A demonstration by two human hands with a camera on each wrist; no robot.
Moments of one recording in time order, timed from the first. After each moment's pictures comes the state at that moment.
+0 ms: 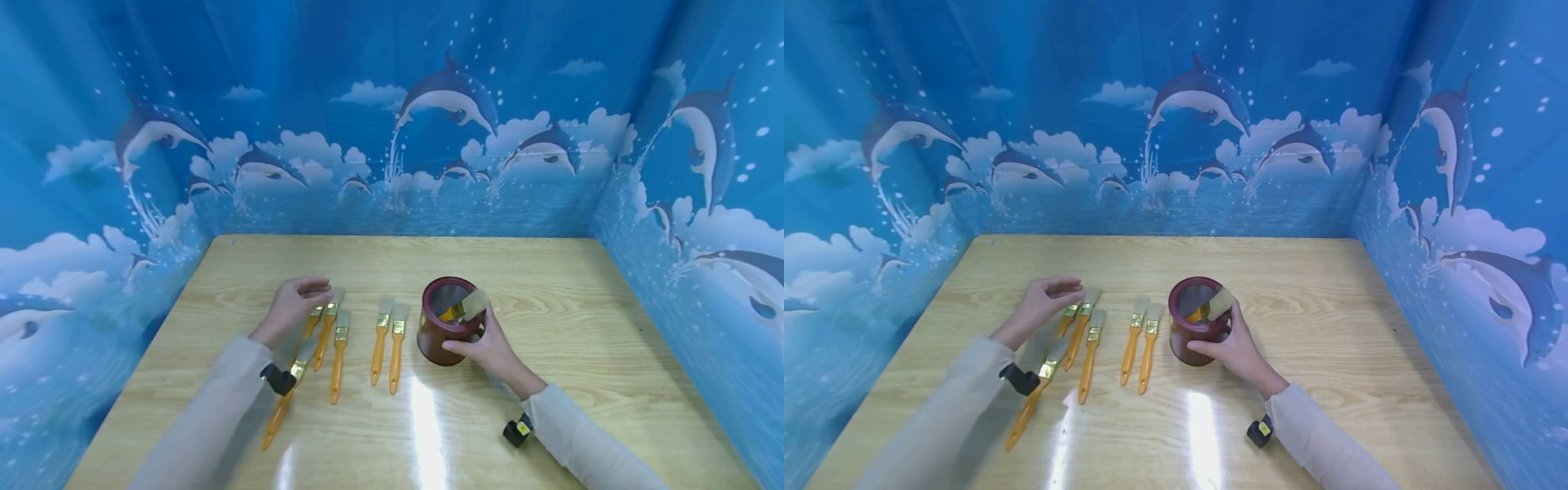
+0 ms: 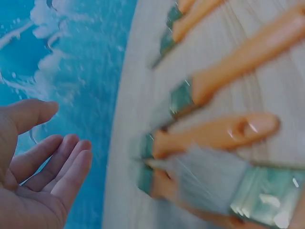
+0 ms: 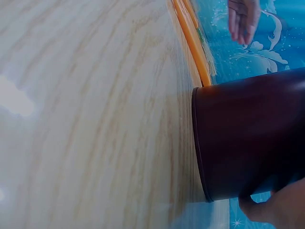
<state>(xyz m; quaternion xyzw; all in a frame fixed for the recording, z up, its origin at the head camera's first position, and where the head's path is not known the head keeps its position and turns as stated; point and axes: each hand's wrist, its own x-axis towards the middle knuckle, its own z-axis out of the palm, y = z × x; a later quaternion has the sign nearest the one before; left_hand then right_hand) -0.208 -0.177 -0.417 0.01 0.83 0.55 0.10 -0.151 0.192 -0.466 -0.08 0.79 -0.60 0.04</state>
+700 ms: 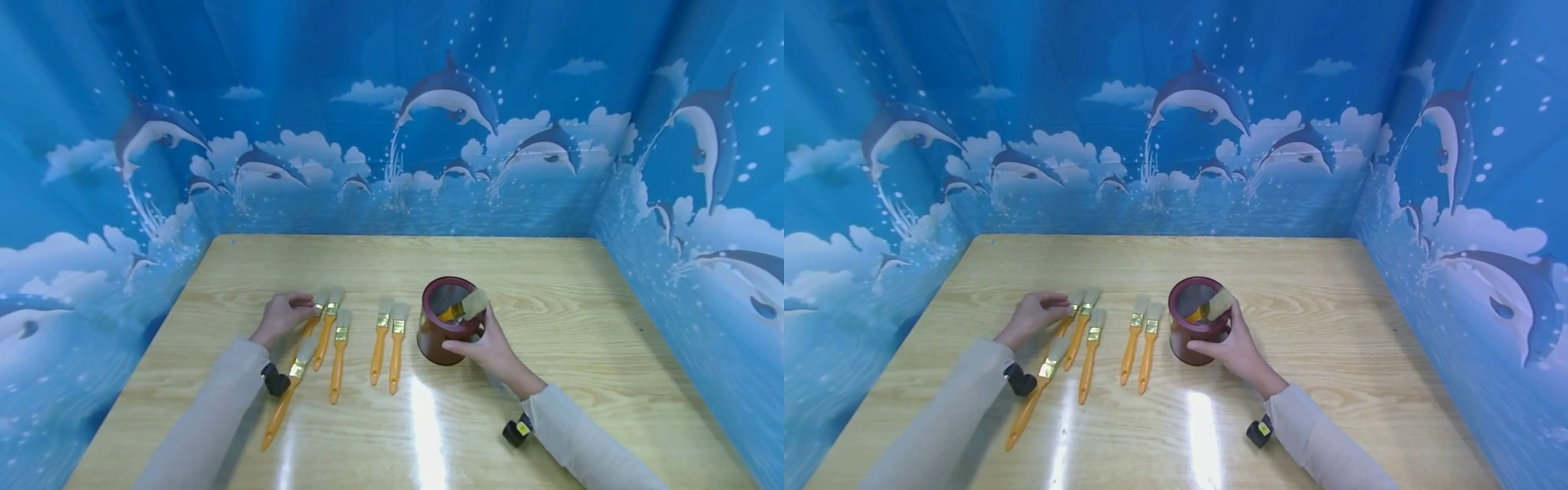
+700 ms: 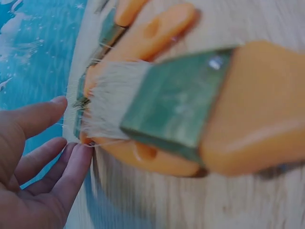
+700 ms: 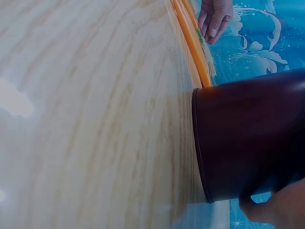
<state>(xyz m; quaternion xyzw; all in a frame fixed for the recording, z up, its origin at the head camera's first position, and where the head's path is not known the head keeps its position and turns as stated) -0.218 -0.208 -0.466 -0.03 0.87 0.48 0.08 -0.139 0.183 -0.436 -0.08 0.78 -0.61 0.06</state>
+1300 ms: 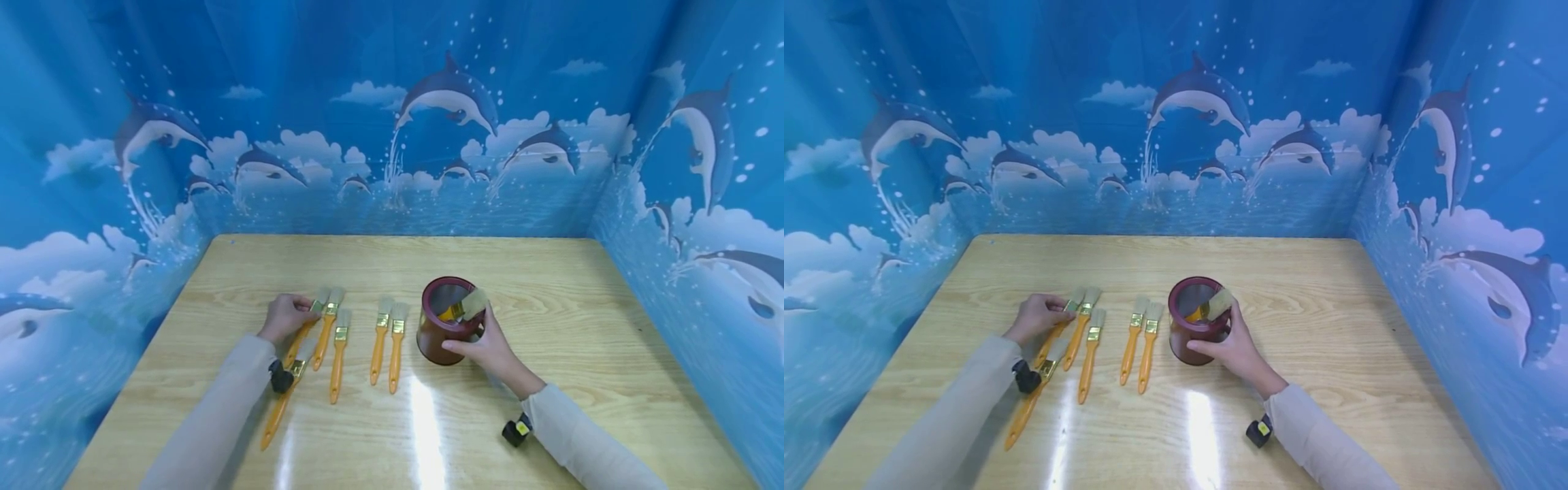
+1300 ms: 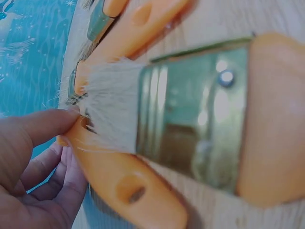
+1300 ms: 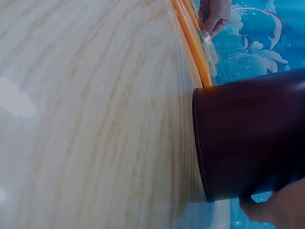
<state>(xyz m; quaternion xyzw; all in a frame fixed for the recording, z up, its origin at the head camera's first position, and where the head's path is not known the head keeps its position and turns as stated) -0.222 -0.199 -0.470 -0.06 0.91 0.41 0.07 -0.139 0.184 -0.438 -0.07 0.79 -0.61 0.06</state>
